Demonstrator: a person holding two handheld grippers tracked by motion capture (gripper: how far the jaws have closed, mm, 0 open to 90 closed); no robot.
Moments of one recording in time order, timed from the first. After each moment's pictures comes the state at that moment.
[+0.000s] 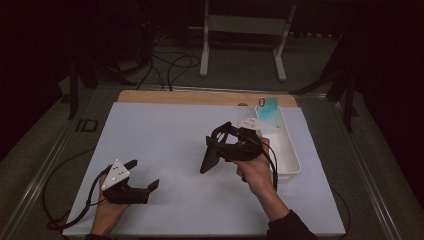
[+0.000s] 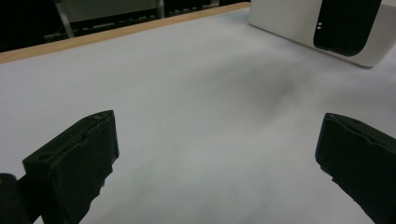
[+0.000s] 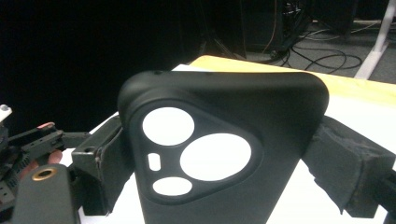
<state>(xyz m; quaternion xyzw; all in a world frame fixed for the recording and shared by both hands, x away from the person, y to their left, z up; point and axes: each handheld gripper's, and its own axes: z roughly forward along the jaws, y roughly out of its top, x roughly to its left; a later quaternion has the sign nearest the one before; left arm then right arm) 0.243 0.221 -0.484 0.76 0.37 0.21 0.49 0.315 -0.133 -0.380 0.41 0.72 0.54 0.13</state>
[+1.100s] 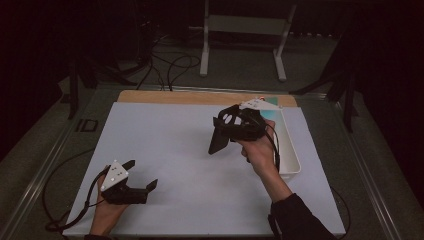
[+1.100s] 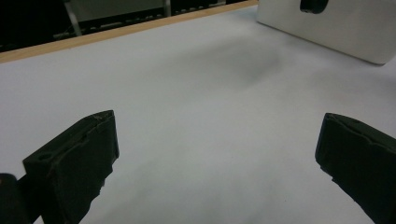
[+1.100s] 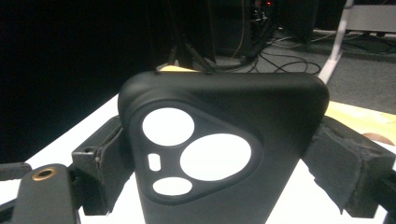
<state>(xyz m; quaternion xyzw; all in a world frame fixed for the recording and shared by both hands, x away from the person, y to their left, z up) 0.243 0.223 -0.486 0.76 0.38 0.22 0.48 0.358 -0.143 -0.362 0.43 0.72 0.51 0.18</state>
